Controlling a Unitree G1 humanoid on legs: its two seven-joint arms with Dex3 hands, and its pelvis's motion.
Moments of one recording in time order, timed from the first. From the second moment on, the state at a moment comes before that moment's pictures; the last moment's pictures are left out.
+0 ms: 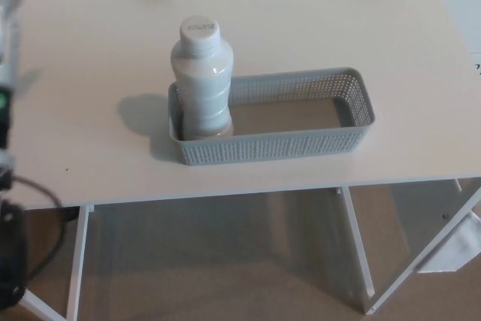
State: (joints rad) left_arm -0.97 0.47 0.08 0.46 -0.01 0.17 -0.19; right_arm 0.00 -0.49 -0.30 1.05 0.18 -0.26 0.41
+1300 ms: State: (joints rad) left_arm 0.34 0.51 0.61 1.16 -0.13 0.01 -0.18; right_arm 0.01 -0.51 -0.28 1.13 0.17 -0.25 0.39
